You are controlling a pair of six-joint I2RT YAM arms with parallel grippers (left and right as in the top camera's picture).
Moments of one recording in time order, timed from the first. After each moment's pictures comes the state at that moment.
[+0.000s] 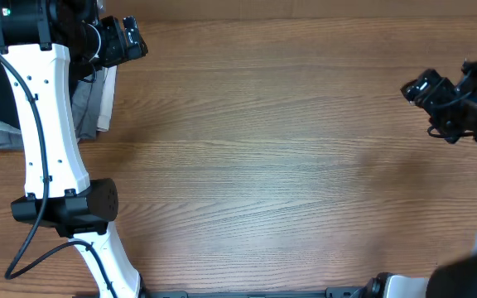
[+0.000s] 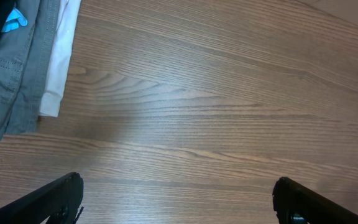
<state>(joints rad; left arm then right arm) 0.08 2.10 2.63 -1.67 0.25 -0.24 -0.32 1.49 1.43 -0.93 -0.33 0.41</state>
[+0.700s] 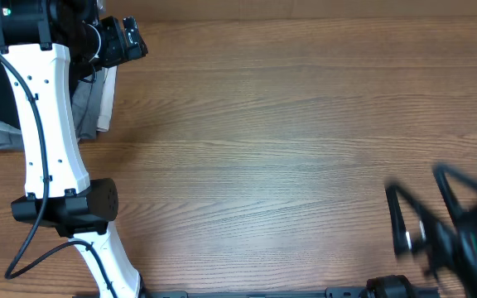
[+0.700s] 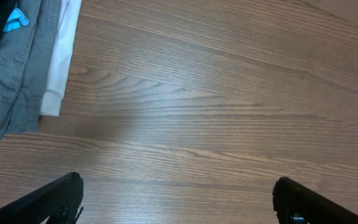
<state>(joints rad) 0.08 2.10 2.63 -1.68 0.25 -0.24 0.13 0.57 1.44 -0.98 -0.32 0.41</state>
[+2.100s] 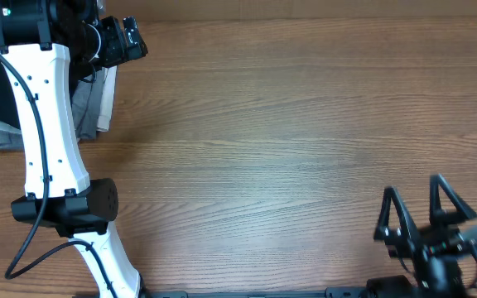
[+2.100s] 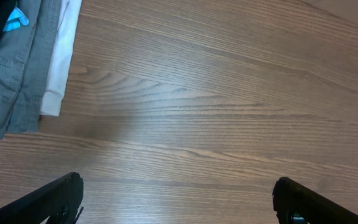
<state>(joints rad) 0.08 2.10 2.63 -1.68 0.25 -0.24 0.13 0.01 0.61 -0.38 -0.08 0.41</state>
